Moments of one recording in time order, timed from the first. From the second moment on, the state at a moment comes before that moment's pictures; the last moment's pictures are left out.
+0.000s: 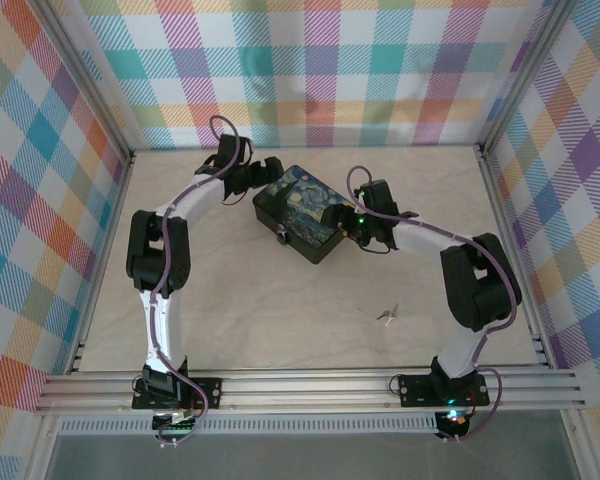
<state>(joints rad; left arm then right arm) -0.25 2.11 1.70 -0.32 0.21 -0.52 0.42 1.78 1.10 -0.12 -0.36 0.75</state>
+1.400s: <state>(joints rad) -0.36 1.49 1.06 -0.46 -0.06 -0.61 0.43 1.77 1.20 -0.33 -0.40 0.49</state>
